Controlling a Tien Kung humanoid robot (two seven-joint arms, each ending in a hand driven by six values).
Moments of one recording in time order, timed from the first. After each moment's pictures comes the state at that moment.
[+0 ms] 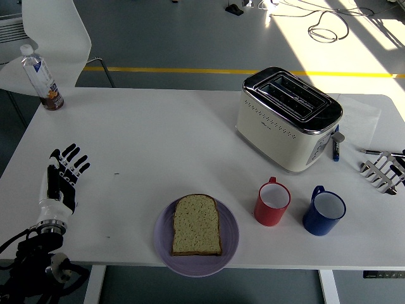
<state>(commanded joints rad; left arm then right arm) -0.04 0.00 -1.45 -1.24 0.88 0.21 -0.25 0.04 -0.20 1.63 1.19 -0.62 -0.07 0.09</state>
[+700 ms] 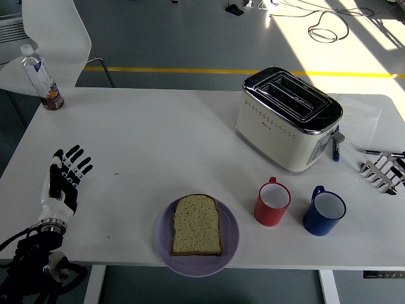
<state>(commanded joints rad) -0.03 0.00 -1.45 -1.25 0.89 0.18 -0.20 0.03 -0.21 1.64 1.20 -0.61 -0.06 0.10</state>
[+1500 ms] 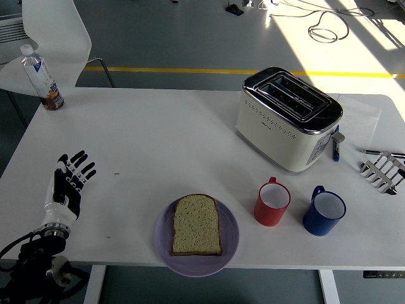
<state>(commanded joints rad) -0.03 0.00 -1.43 -1.23 0.89 0.19 -0.21 0.02 -0.22 1.66 1.19 -0.61 -0.06 0.10</state>
